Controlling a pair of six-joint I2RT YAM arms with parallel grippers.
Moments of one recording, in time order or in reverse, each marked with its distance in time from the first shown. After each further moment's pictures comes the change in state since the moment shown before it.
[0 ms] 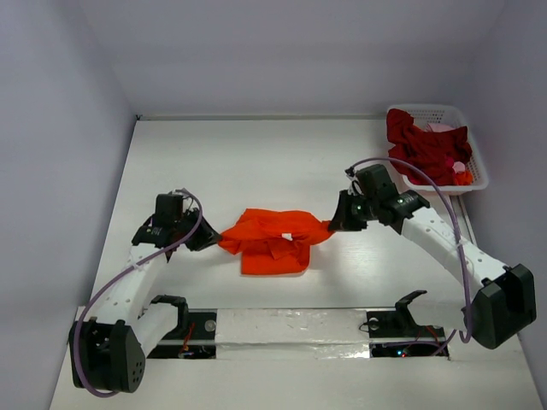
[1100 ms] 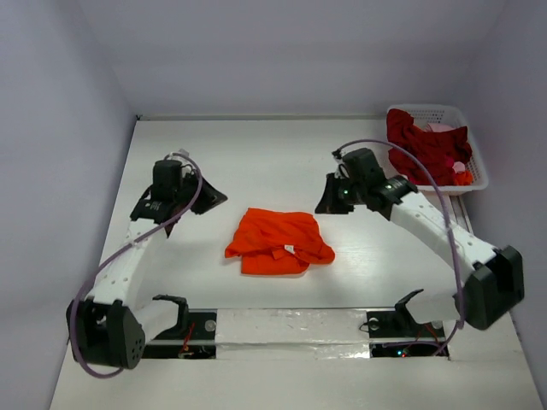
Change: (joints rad) left arm -0.032 0.130 0.266 0.130 0.006 -0.069; right arm 0.056 0.097 0.168 0.053 0.050 0.007
